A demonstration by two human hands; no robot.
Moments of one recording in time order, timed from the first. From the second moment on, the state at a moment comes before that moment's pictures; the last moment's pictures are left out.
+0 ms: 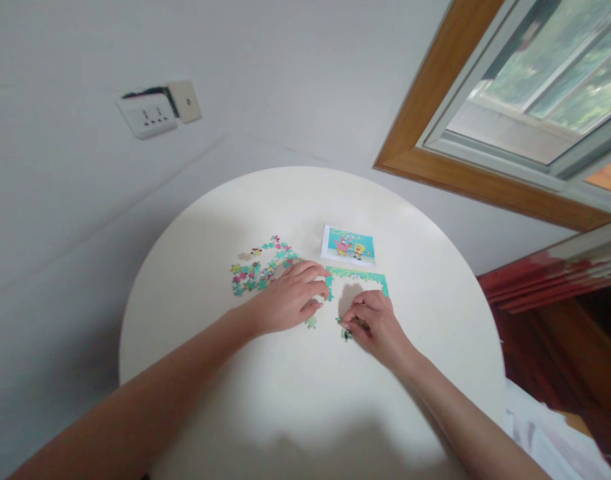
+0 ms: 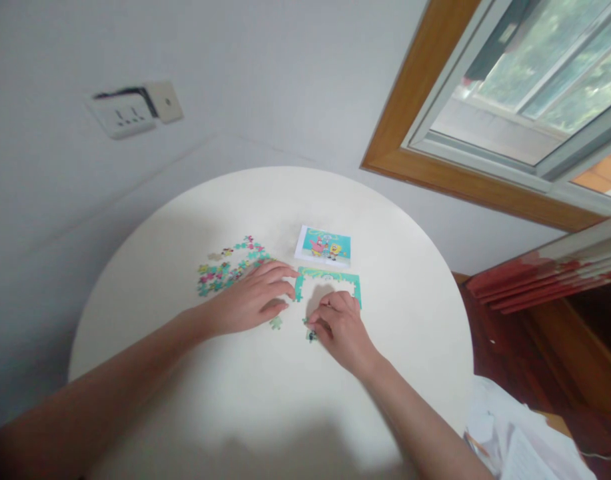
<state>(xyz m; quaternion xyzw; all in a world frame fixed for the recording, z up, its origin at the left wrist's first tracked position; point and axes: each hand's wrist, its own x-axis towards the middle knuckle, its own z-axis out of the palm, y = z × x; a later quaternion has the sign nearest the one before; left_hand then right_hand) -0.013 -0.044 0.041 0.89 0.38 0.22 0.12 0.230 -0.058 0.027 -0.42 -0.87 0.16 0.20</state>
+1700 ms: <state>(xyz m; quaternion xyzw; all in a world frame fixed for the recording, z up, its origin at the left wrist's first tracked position) -0.012 -0.042 0.034 0.89 0.38 0.22 0.12 0.207 -0.042 0.029 -0.41 -0.88 0.16 0.18</state>
